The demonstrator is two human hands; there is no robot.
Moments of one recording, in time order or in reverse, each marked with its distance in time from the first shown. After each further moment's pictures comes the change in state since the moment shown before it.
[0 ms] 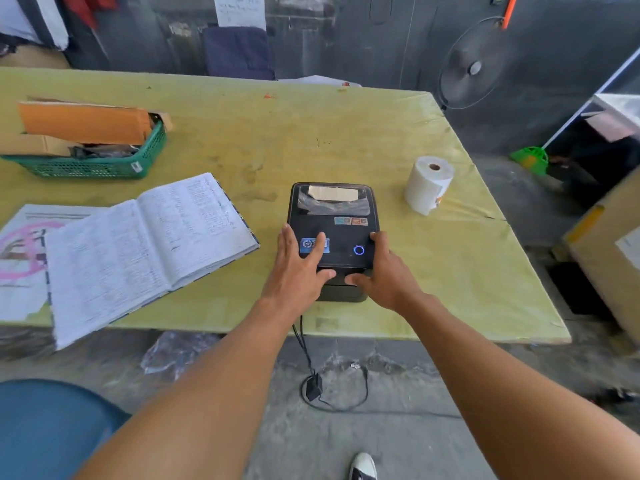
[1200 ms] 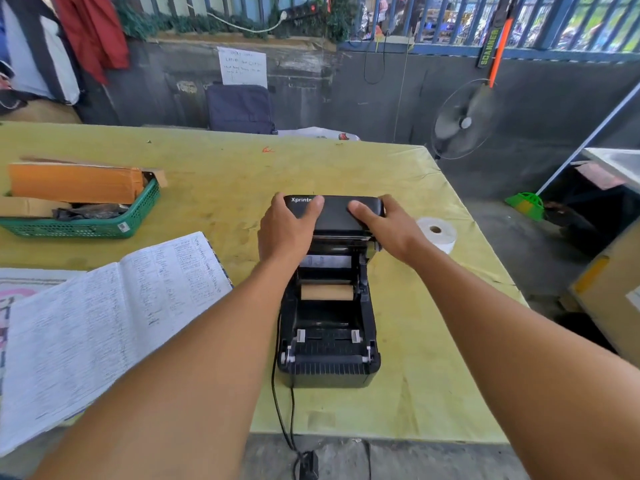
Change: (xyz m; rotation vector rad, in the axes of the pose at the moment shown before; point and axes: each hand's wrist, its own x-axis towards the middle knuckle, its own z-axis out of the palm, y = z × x) left_hand 0.160 0.007 -0.099 -0.669 0.420 -0.370; right_hand 0.144 -0.061 -0.112 0.271 0.143 0.011
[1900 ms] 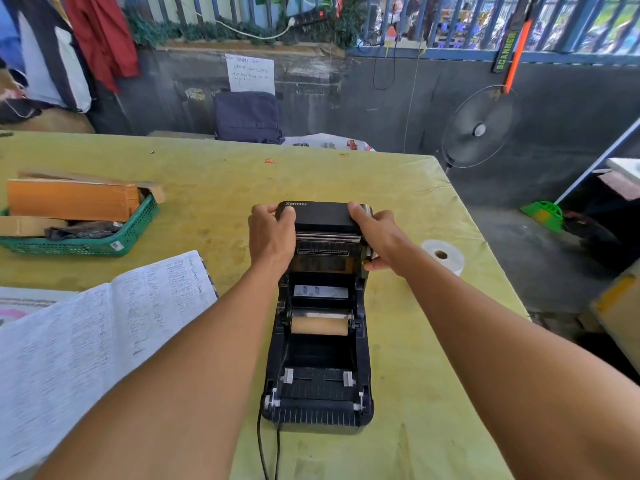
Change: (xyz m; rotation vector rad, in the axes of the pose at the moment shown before) left_hand 0.058 0.017 0.022 -0.217 0.091 -0.165; right_hand 0.070 -0.009 -0.003 0.215 -0.157 0.302
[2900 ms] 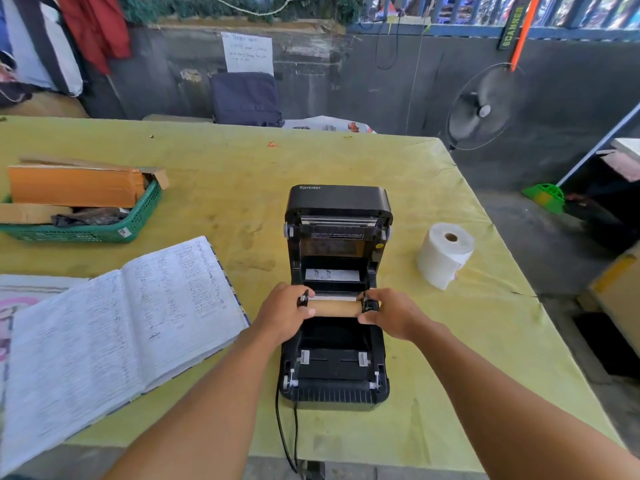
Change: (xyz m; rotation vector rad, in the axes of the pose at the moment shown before) left_hand -0.053 -0.126 -0.029 0.543 -0.609 0.170; right_hand -0.030 0.130 0.042 -0.627 -0.130 -0.153
